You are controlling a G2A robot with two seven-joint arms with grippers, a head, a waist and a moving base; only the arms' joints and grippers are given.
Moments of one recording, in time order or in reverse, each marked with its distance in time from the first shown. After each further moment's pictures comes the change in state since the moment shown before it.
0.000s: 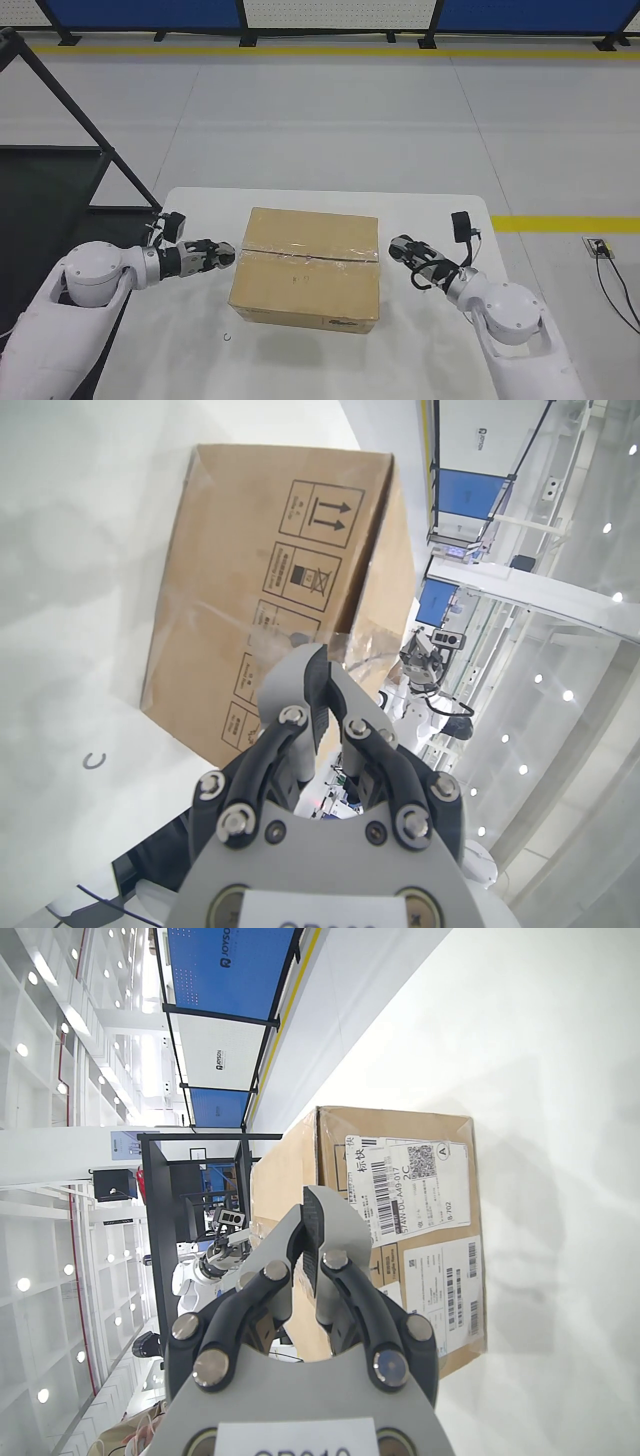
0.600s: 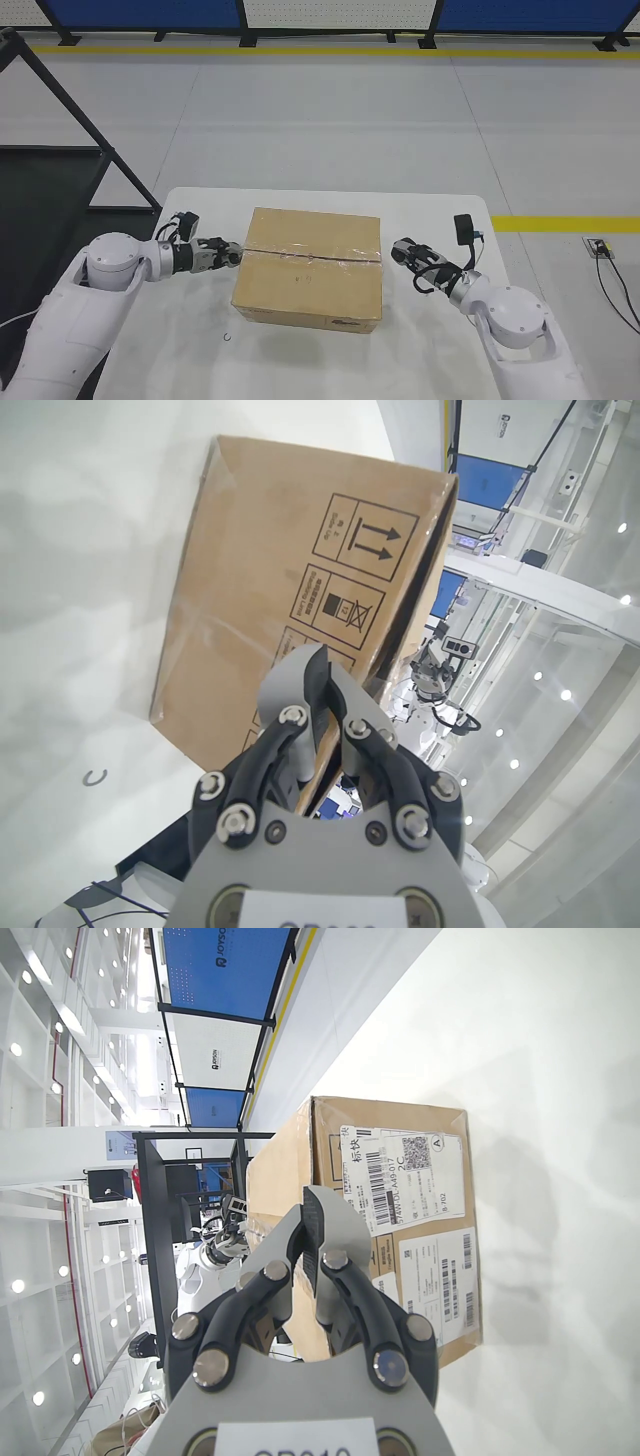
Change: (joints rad) left arm -0.136 -0.055 0.137 0.195 -0.011 -0.047 -0.040; right arm -0.015 0.018 -0.003 -0.023 0.002 0.011 -0.005
